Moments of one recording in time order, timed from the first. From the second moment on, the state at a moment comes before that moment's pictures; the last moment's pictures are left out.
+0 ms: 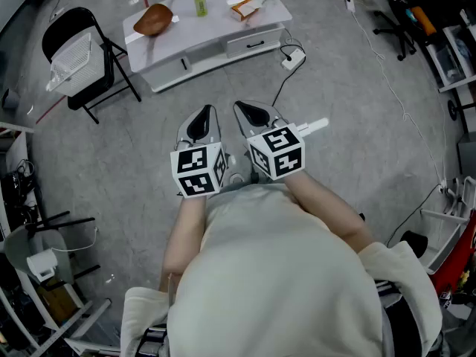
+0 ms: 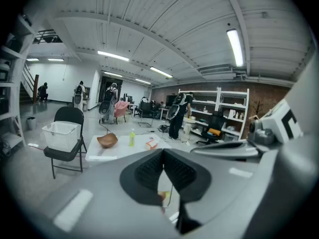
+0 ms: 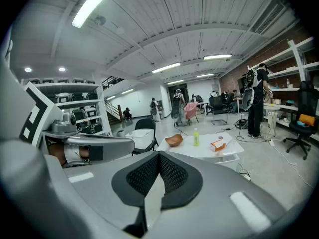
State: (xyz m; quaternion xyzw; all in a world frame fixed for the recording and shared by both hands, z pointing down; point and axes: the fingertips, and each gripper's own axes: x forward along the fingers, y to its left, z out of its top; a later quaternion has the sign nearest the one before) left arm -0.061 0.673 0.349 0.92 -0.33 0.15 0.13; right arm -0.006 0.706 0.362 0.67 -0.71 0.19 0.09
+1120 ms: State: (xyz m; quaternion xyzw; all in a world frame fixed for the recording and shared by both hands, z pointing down) left arm -0.095 0.638 0.368 0.90 -0.36 0.16 0.16; right arm -0.036 0.682 0.365 0.64 -0.73 0.20 0.08
